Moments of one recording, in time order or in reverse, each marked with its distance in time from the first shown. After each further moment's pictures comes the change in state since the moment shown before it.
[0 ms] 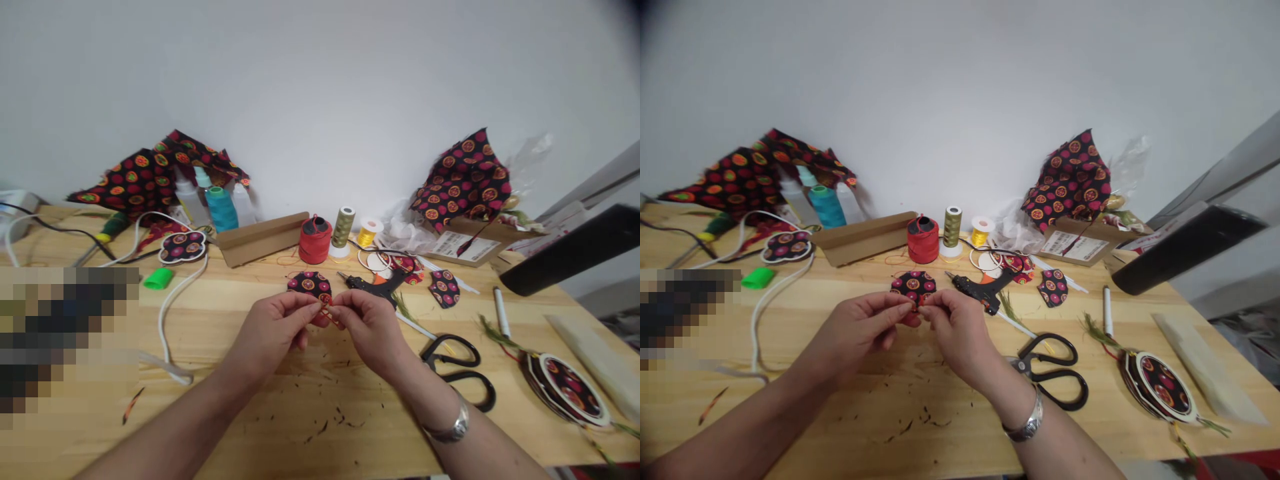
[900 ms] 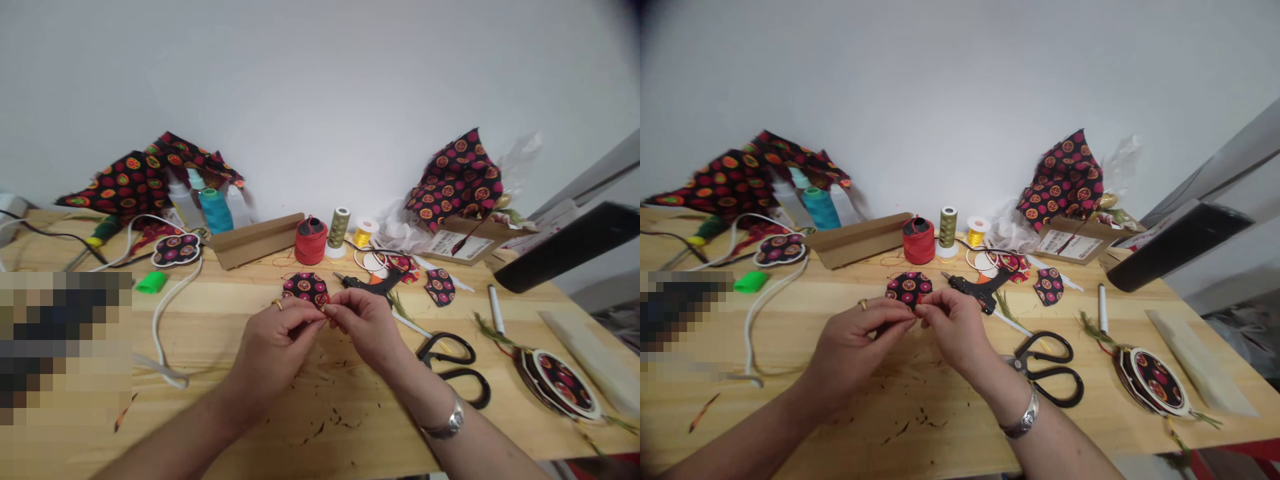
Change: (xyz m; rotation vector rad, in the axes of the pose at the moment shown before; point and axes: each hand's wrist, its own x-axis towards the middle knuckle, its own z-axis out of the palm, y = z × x) left_hand -0.002 -0.016 0.004 0.520 0.137 0.688; right_hand 0.004 -0.004 0.002 0.254 0.024 0.141
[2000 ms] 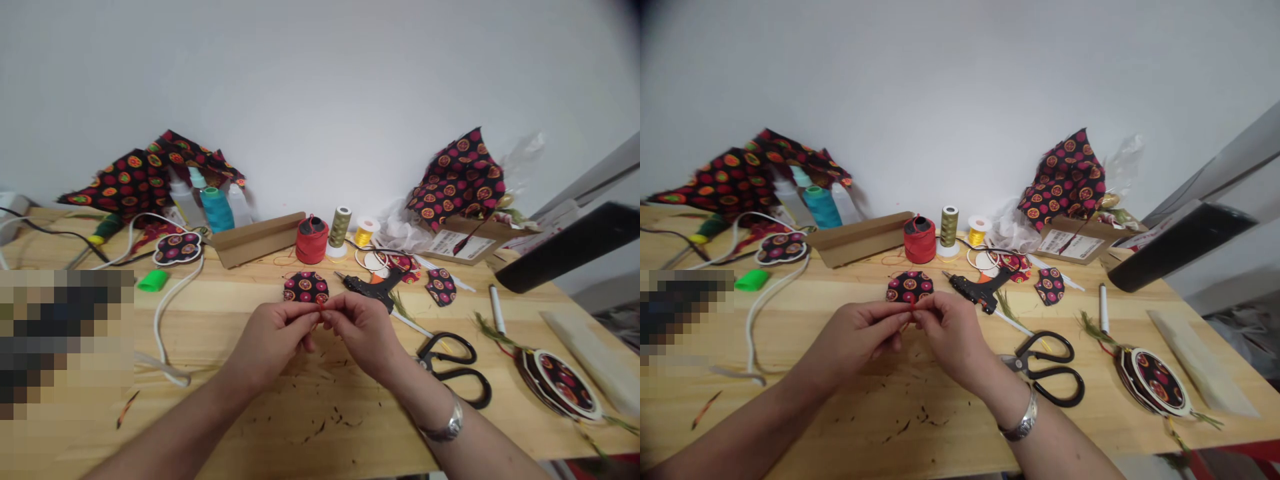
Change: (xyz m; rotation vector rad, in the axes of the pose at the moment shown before) left_hand 0.012 0.015 -0.011 -0.301 -0.199 -0.698; right_hand -0.006 0.005 0.002 -0.282 -0.032 -0.182
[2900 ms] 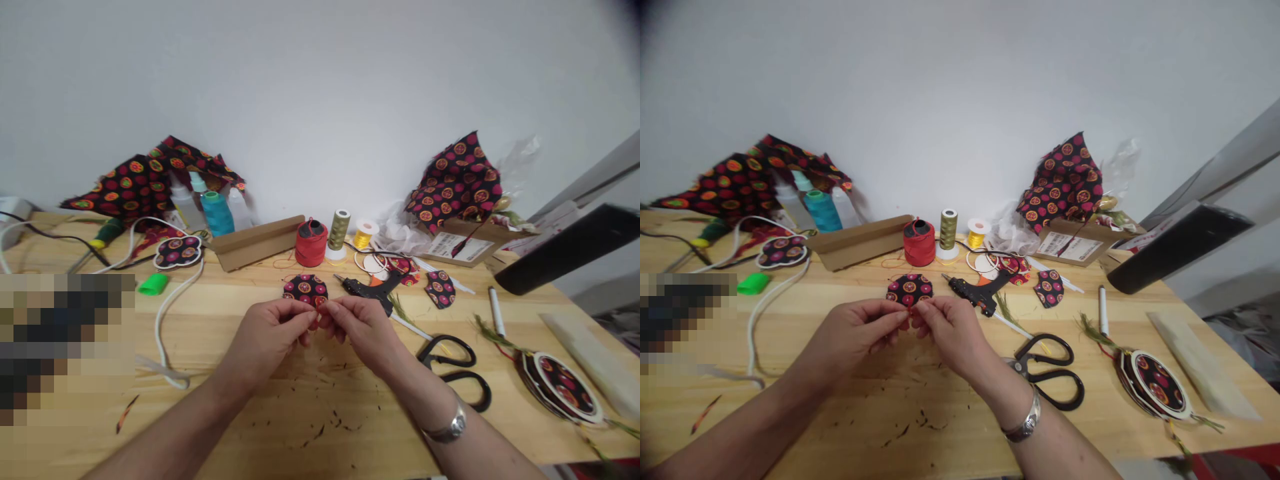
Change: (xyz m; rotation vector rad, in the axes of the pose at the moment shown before) left_hand 0.004 -0.002 -0.002 -0.052 0.019 0.056; right_hand 0.005 -0.004 -0.003 0.326 -0.118 0.205
